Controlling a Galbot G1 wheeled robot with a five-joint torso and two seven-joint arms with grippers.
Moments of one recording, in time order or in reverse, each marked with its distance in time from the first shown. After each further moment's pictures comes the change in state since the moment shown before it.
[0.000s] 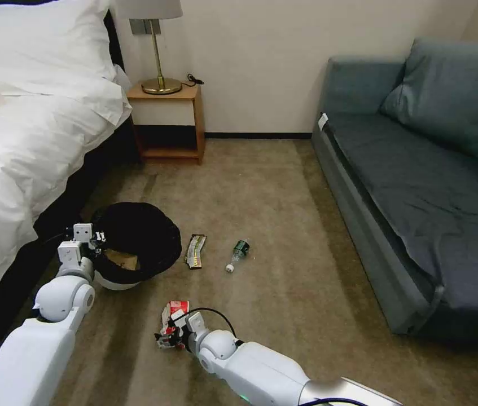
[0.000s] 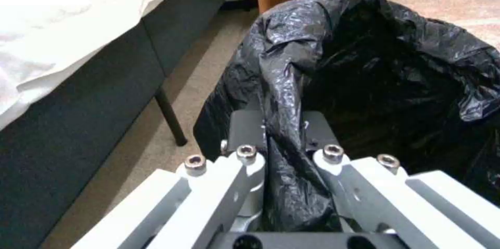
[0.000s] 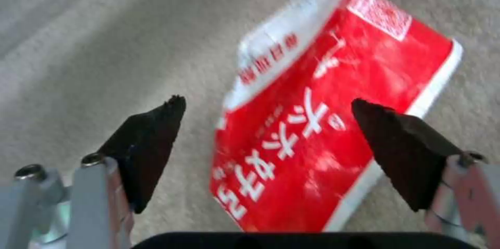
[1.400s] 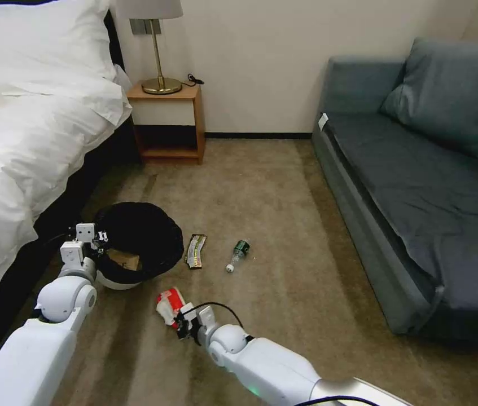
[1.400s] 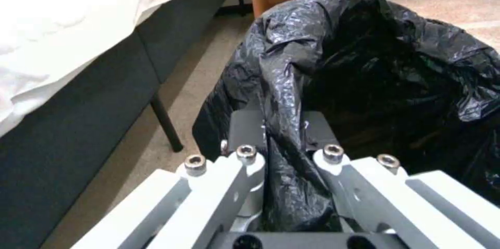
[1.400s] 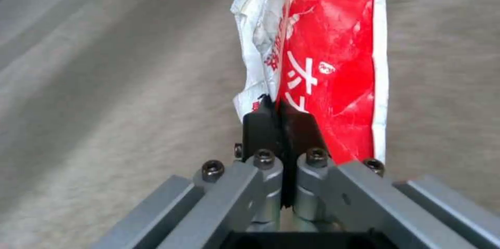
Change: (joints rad) left arm 0.000 0.007 0.014 -0.020 -0.003 0.000 -0.006; right arm -0.002 -0.104 0.085 0.089 0.011 -0.003 -0.012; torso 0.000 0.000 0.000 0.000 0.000
